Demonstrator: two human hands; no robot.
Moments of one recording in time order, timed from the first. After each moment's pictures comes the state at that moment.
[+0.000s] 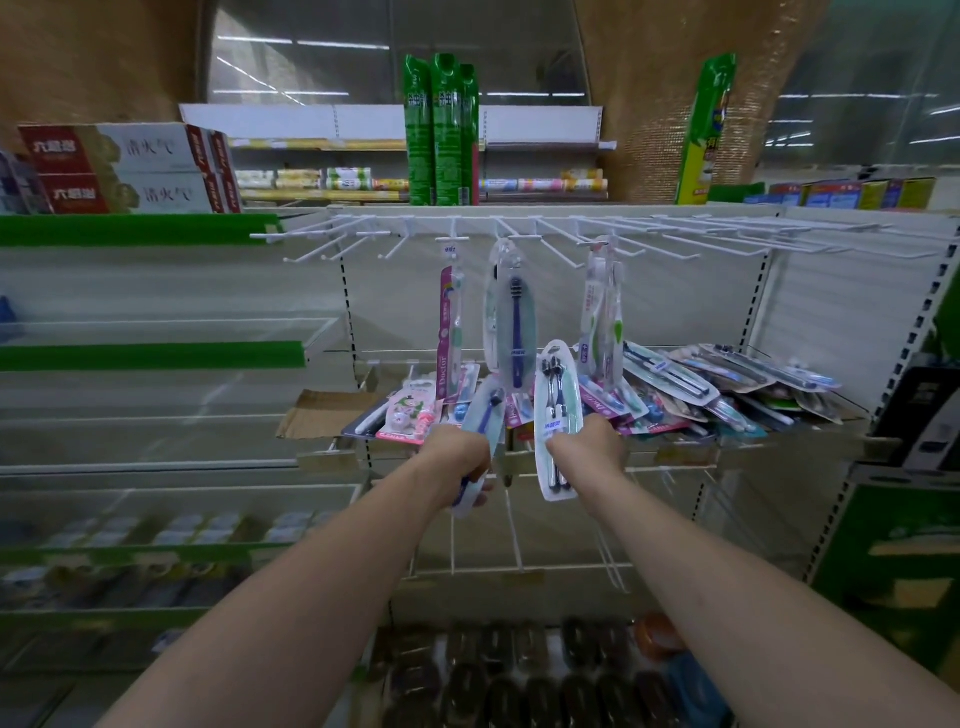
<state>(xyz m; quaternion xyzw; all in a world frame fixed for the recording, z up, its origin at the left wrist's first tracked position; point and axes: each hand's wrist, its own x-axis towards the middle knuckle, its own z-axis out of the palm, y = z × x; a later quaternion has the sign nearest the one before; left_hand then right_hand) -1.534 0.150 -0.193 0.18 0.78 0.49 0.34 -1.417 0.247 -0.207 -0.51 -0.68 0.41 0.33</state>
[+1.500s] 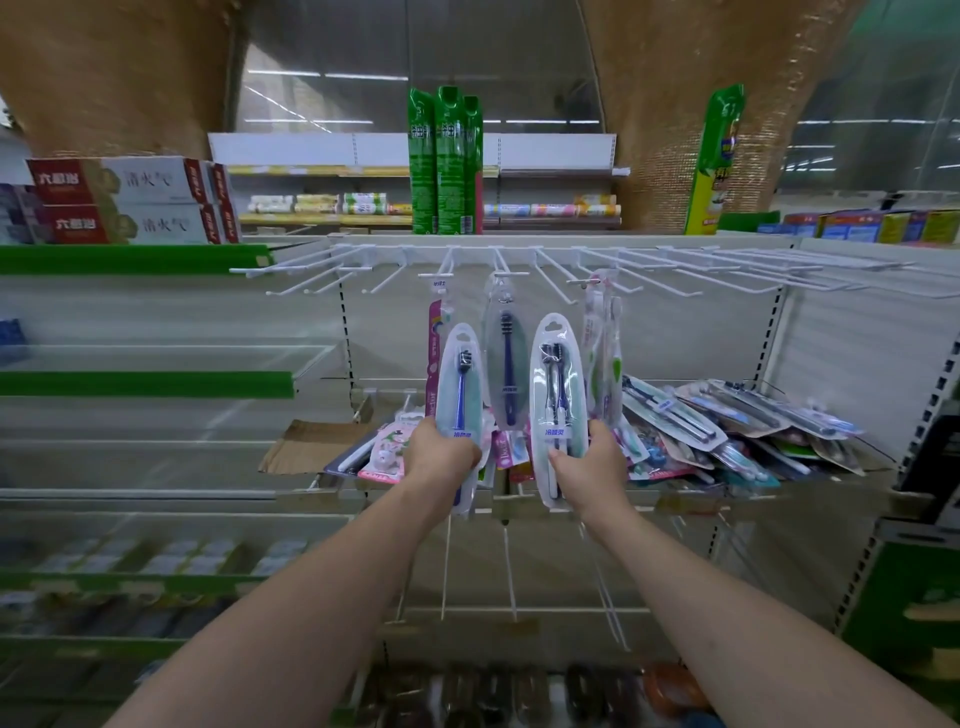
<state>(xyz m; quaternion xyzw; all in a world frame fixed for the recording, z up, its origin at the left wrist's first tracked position) -1.552 0.187 -0.184 0.20 0.75 0.61 0.18 -1.421 0.293 -0.205 -0.37 -0.70 0.45 0.42</state>
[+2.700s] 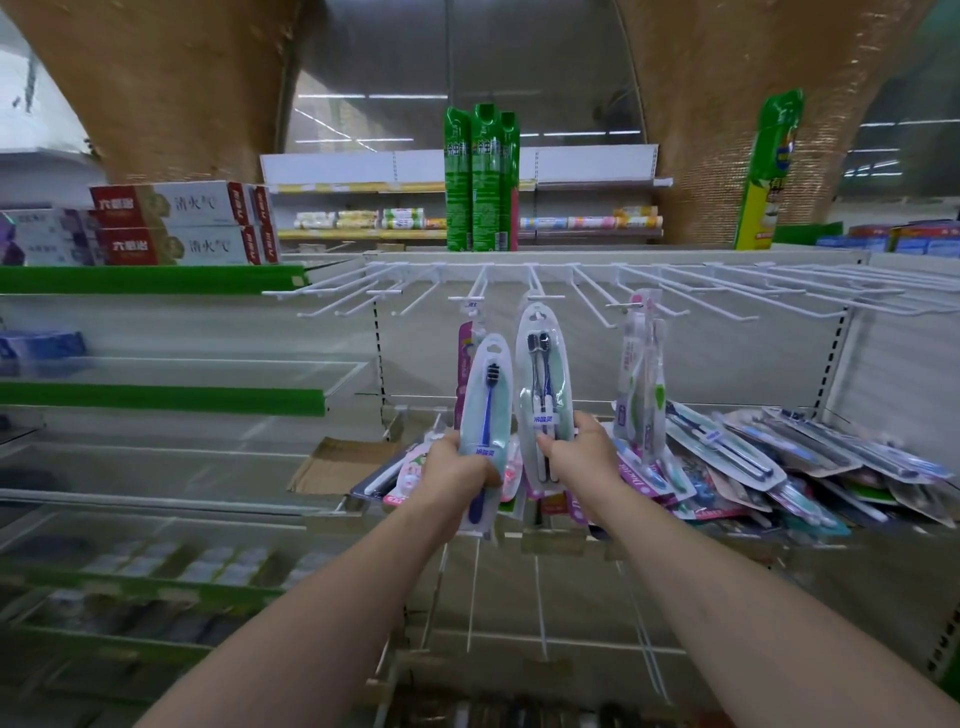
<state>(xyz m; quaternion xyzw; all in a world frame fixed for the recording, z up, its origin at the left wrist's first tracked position) -1.570 0.180 -0.172 0.25 0.70 0.62 0.25 -1.486 0.320 -0.180 -0.33 -0.70 0.51 0.37</state>
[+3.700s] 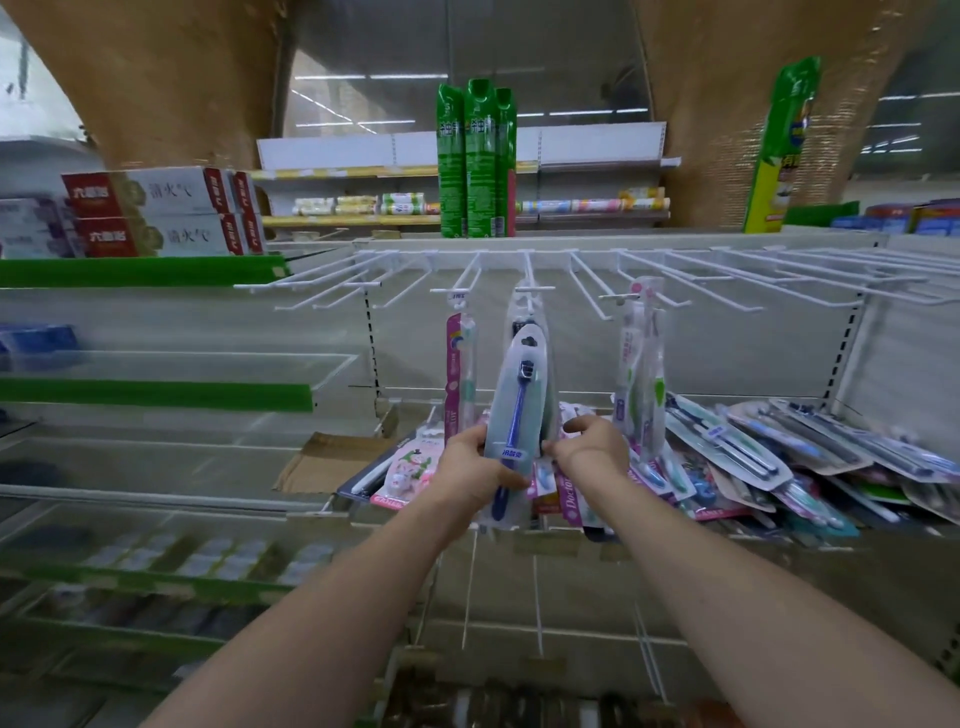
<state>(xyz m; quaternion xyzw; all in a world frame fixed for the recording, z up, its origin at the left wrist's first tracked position) -1.563 0.208 -0.176 0.31 0.69 0.60 0.24 -1.493 0.354 -0.180 -0.47 -0.72 0.41 0.30</state>
